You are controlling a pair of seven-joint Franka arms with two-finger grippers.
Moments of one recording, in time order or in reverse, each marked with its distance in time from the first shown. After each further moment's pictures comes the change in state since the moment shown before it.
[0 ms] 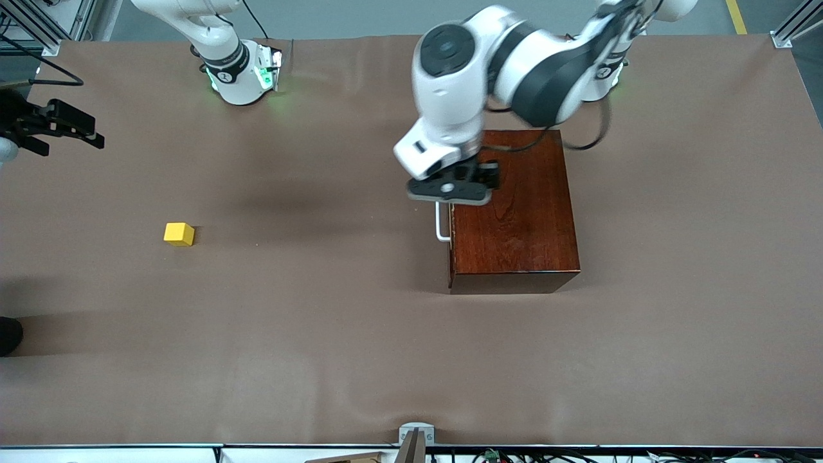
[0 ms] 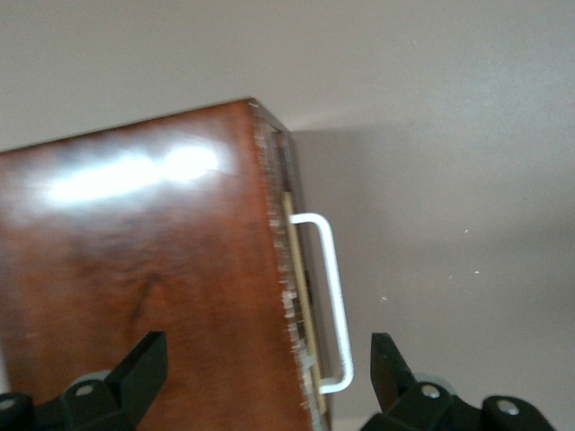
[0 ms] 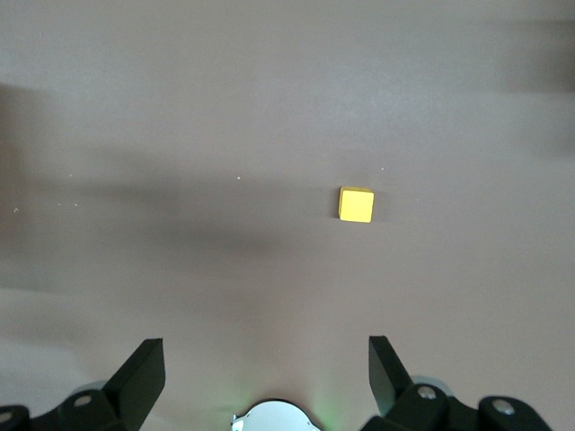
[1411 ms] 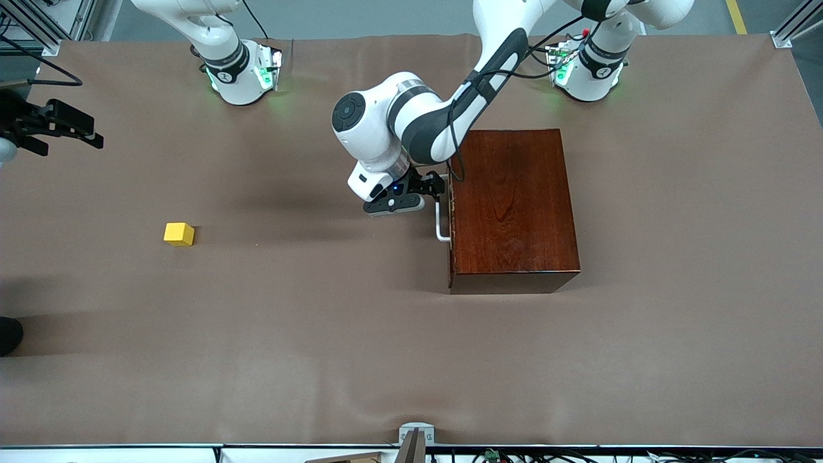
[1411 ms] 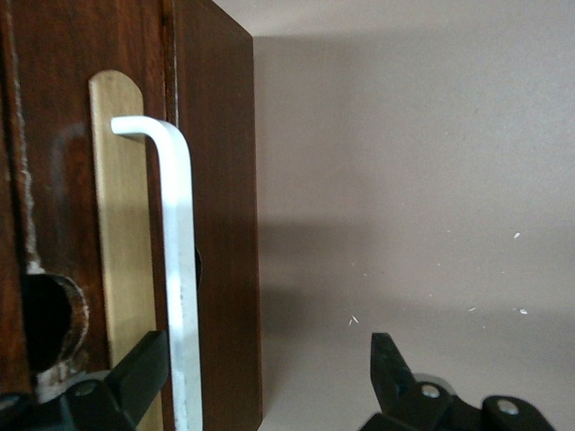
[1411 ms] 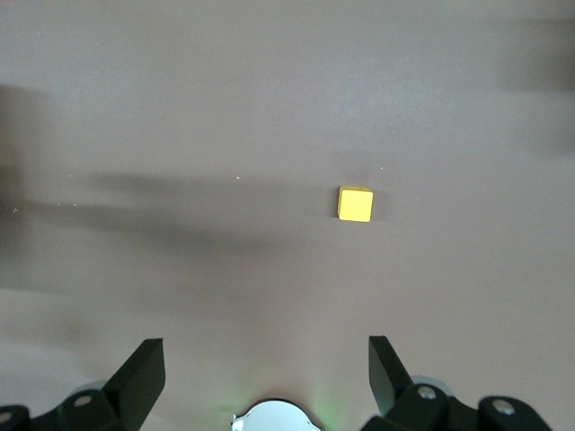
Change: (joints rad) left arm -0.328 0.266 0.239 0.058 0.002 0.032 -0.291; right arm 0.000 0.000 -0.003 0.000 0.000 -0.001 0.000
